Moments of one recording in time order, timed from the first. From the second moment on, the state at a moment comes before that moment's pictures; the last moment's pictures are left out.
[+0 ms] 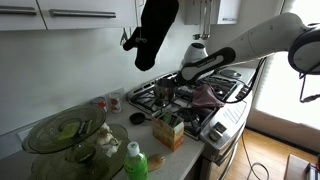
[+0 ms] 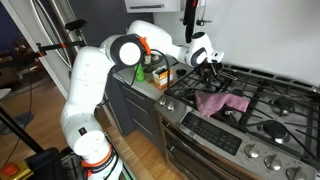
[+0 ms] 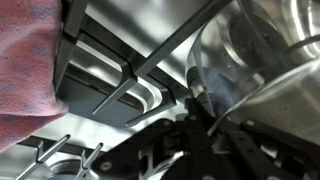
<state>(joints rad) 0.05 0.53 -0.18 -1.60 0.03 2.65 0.57</state>
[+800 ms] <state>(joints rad) 0.09 0.54 -0.31 -1.60 -0.05 2.65 0.82</state>
